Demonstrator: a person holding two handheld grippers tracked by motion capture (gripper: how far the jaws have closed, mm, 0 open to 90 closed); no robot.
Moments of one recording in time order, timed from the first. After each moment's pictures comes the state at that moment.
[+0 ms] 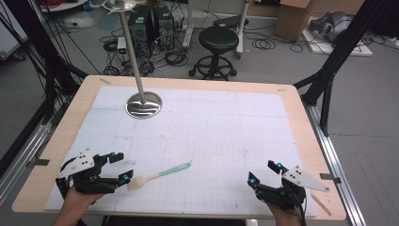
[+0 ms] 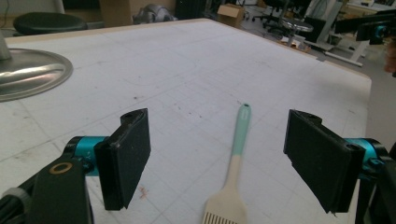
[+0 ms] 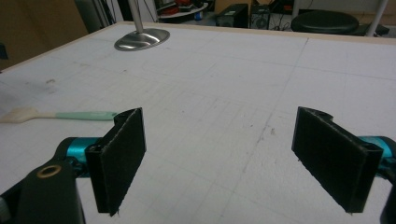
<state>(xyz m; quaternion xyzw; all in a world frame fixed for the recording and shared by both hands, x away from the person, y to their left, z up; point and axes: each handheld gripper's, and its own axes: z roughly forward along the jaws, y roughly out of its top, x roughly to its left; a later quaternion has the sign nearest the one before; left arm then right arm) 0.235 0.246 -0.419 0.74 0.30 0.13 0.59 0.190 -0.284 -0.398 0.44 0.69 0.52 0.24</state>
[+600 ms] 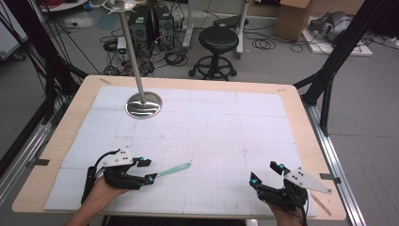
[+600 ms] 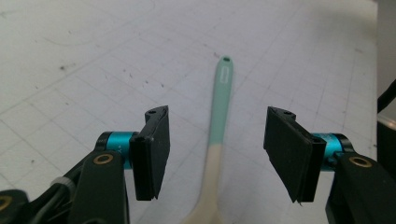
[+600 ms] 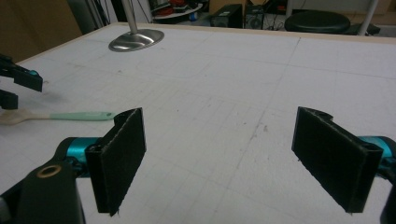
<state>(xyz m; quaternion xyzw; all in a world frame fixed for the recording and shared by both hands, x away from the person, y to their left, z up) 0.264 0.185 -0.434 0.84 0.26 0.08 0.48 0.187 -0.288 -0.398 0.45 0.68 0.51 0.25</state>
